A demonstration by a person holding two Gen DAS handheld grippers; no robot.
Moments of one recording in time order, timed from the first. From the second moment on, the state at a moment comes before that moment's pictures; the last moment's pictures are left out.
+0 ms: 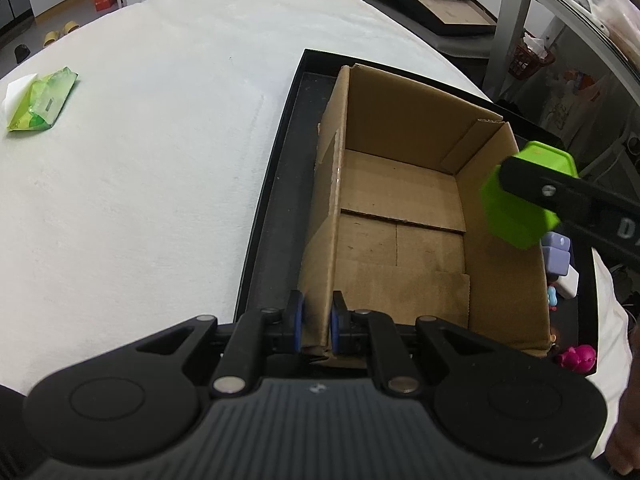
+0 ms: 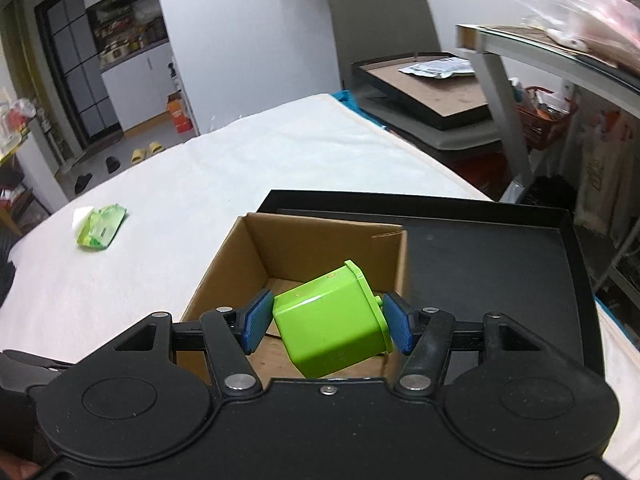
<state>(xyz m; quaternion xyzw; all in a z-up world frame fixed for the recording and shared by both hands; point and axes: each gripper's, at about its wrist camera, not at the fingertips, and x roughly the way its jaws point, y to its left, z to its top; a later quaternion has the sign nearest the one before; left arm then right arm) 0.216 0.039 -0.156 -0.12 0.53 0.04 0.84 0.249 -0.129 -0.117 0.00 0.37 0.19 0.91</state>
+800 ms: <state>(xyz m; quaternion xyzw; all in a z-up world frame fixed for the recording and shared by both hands) 0.224 0.047 -0.157 -0.16 0.54 0.07 0.82 0.272 -0.094 -0.133 -0.01 0.35 0.25 0.90</state>
